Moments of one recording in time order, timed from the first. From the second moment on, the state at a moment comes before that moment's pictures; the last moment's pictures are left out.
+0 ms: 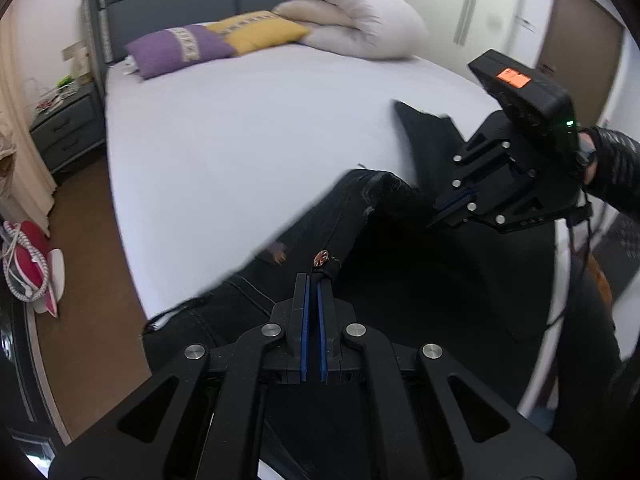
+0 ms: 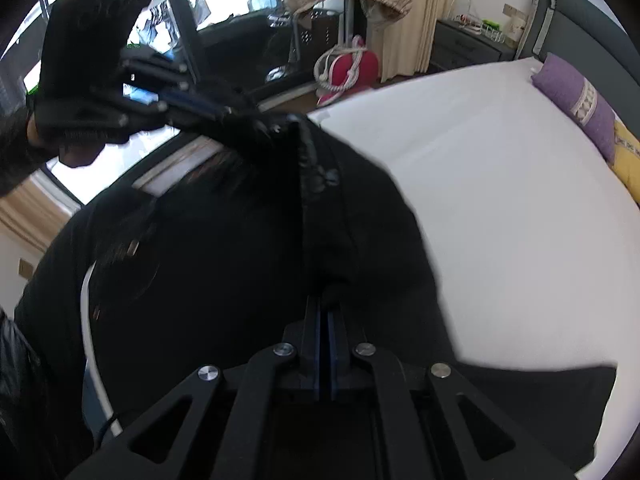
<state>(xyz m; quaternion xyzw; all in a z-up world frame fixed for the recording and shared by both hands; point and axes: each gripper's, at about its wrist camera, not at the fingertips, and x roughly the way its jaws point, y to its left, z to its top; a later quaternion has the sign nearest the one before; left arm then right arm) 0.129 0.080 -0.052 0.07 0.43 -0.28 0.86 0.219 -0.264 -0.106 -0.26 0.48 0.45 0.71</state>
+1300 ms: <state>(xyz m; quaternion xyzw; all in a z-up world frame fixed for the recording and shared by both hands) -0.033 0.083 -0.060 0.03 0.51 -0.32 0.80 0.004 -0.302 -0.149 -0.38 0.49 0.34 0.71</state>
